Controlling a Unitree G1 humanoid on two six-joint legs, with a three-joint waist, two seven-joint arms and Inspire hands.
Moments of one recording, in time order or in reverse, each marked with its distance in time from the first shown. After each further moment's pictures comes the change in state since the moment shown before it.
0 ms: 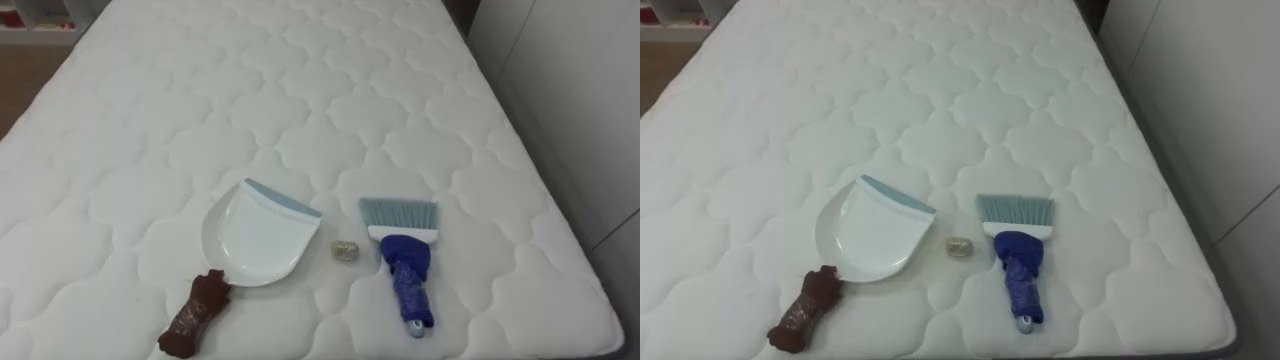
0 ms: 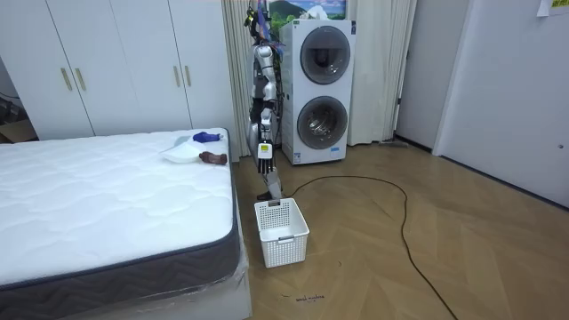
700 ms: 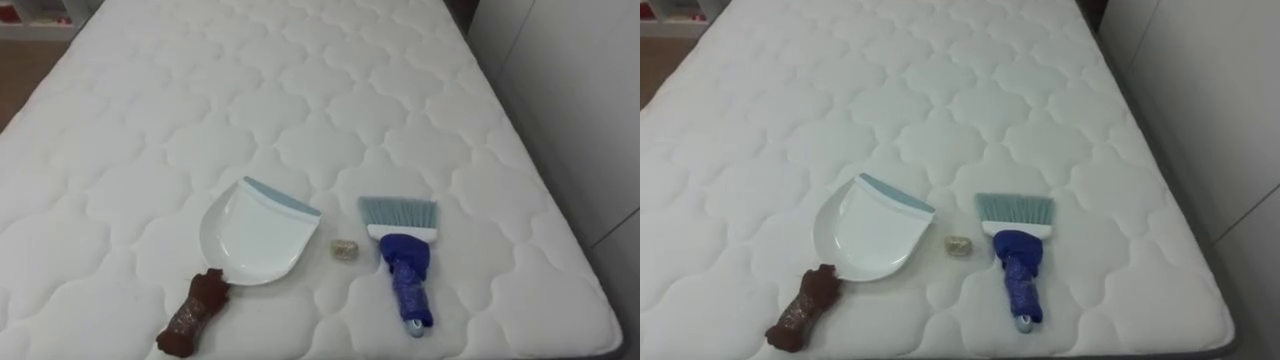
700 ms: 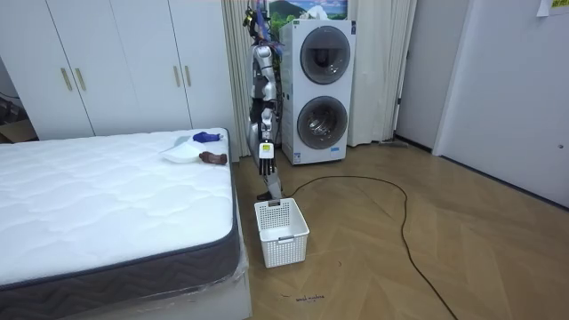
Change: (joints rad) left arm 0.010 -0.003 0.125 -0.015 -0.086 -0.018 0.263; right arm 0.007 -0.006 -0.039 -0.006 0.046 -0.031 -0.093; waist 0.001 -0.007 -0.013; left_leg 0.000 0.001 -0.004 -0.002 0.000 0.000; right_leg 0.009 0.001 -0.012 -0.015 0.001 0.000
